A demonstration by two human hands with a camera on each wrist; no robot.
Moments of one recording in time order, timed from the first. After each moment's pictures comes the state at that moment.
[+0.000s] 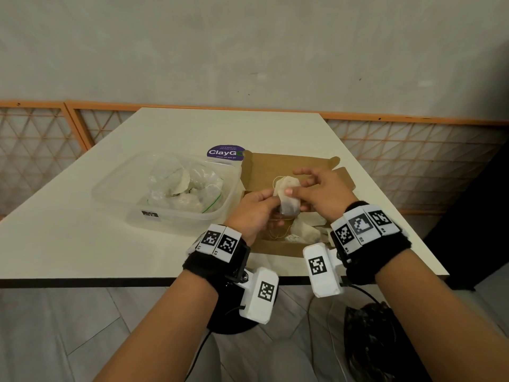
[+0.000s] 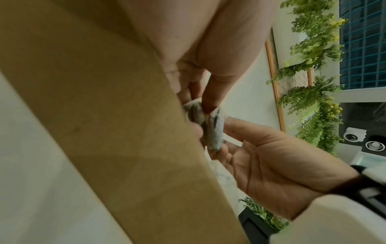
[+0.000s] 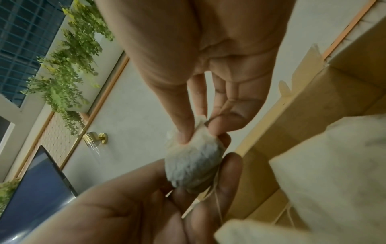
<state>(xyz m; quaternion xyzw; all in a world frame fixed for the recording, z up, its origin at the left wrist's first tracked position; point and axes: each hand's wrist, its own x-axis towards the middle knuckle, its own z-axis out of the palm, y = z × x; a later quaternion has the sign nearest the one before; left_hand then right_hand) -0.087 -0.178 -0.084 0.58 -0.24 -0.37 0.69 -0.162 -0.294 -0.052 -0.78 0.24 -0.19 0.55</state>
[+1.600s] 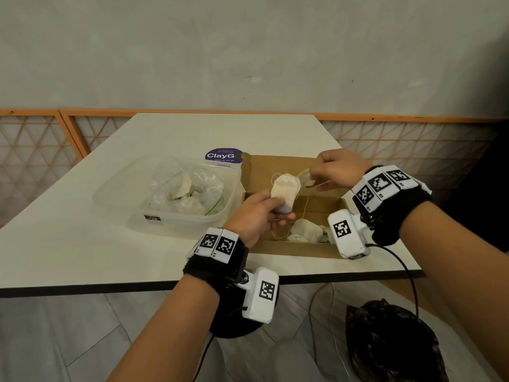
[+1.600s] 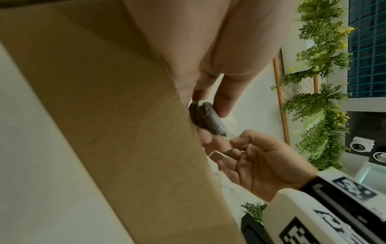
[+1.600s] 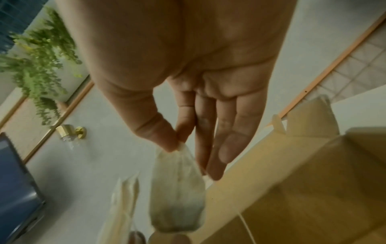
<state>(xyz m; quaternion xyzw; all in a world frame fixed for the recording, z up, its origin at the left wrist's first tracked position) -0.084 -0.172 -0.084 0.55 -0.25 -0.40 0.69 -0.163 -0.324 -0.009 -0.83 0.29 -0.12 0.47</state>
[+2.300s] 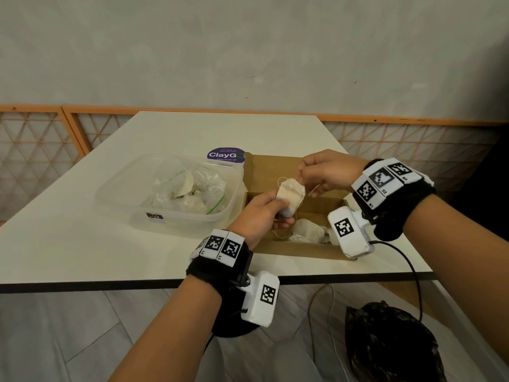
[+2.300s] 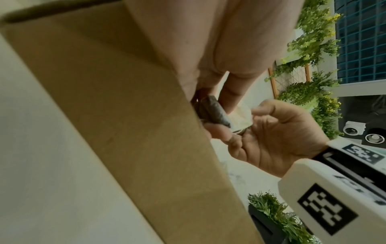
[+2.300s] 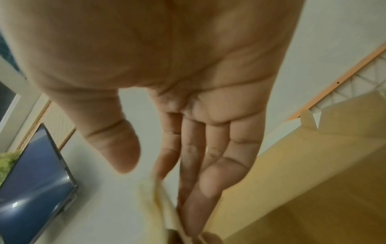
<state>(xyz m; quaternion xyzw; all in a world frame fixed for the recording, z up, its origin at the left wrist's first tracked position) -0.088 -0.173 -0.086 0.59 -0.29 -0.36 0.66 -0.158 -0.308 0.004 -0.86 0.20 0.02 0.47</state>
